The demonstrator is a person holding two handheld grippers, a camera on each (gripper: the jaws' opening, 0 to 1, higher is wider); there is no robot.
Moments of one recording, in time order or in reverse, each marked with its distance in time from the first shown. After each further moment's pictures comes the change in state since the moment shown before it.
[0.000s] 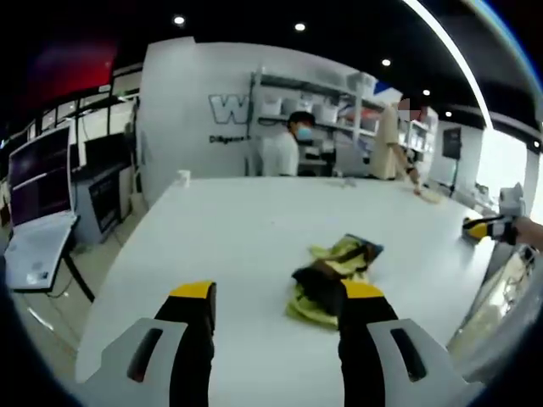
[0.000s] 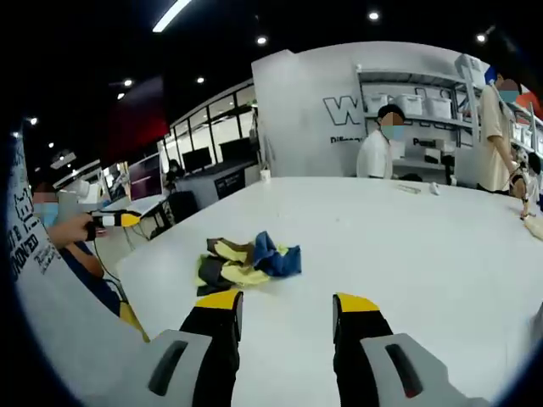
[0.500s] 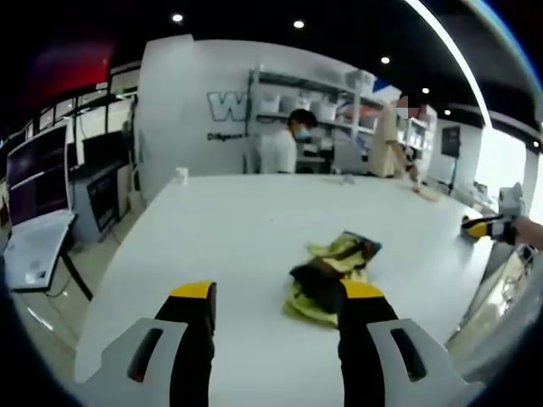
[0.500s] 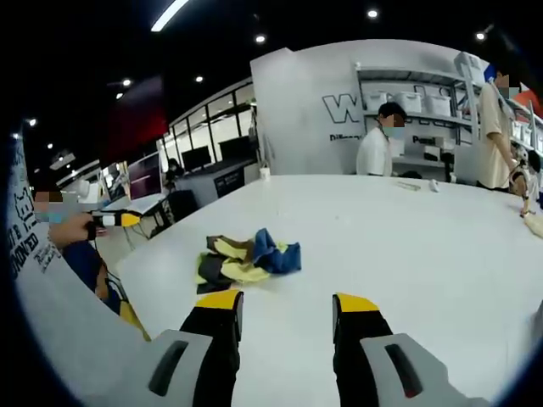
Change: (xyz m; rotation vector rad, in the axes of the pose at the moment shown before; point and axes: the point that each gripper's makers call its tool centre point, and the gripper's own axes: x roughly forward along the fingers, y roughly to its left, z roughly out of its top) left arm 0.002 -0.002 -0.003 0.000 0.014 -0.008; right arm 0.000 0.000 -0.004 0.006 0.009 0.000
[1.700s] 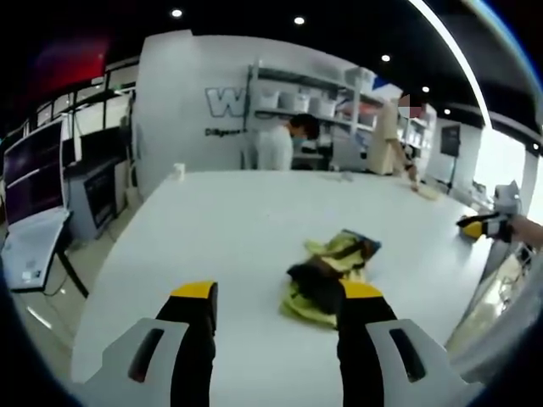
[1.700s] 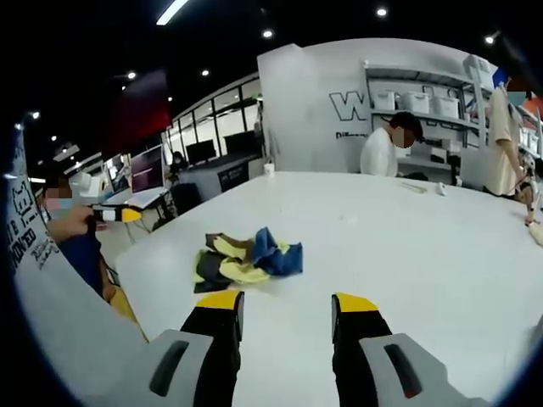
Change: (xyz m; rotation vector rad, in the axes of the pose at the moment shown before) left arm 0.011 -0.001 -0.002 -0.006 0.022 -0.015; right arm 0.021 0.003 0.005 -0.043 0.033 0.028
